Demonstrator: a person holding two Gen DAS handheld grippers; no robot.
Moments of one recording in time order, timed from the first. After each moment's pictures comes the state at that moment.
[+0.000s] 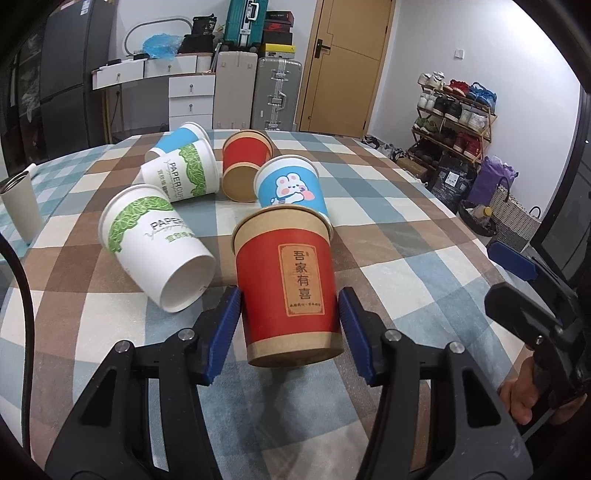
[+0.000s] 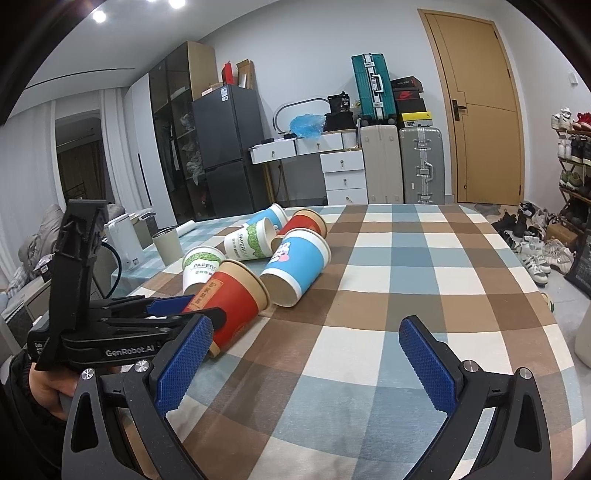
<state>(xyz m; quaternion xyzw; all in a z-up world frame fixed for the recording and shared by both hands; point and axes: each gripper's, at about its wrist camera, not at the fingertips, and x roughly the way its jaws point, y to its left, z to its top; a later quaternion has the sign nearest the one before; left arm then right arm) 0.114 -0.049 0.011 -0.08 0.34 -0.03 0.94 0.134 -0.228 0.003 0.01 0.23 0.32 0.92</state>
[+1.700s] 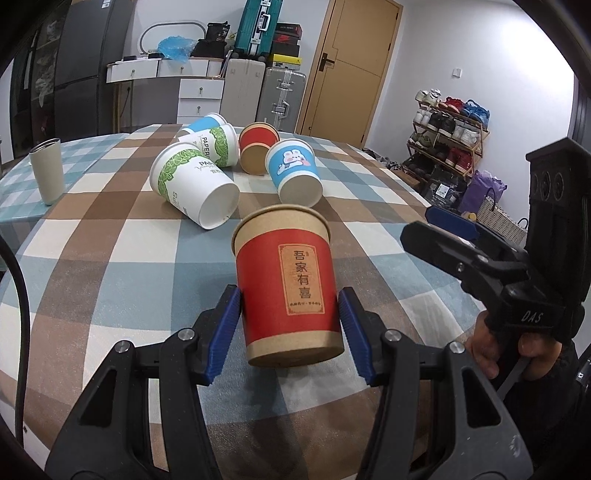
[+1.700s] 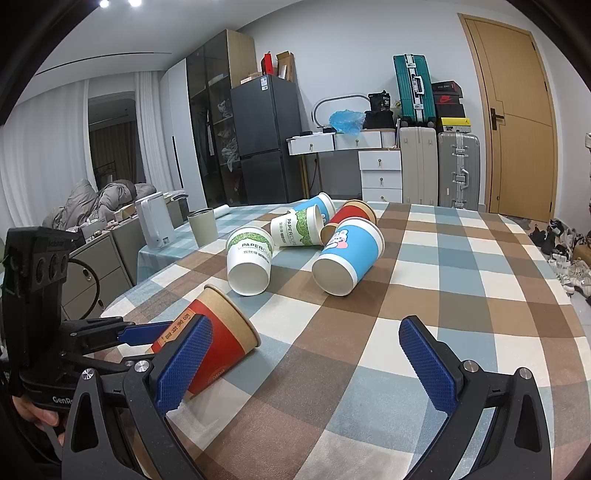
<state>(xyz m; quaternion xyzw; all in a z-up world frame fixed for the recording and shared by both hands) 0.001 -0.046 0.005 -0.11 0.31 -0.03 0.94 0.114 -0.198 -0.005 -0.02 0.22 0.38 0.90</state>
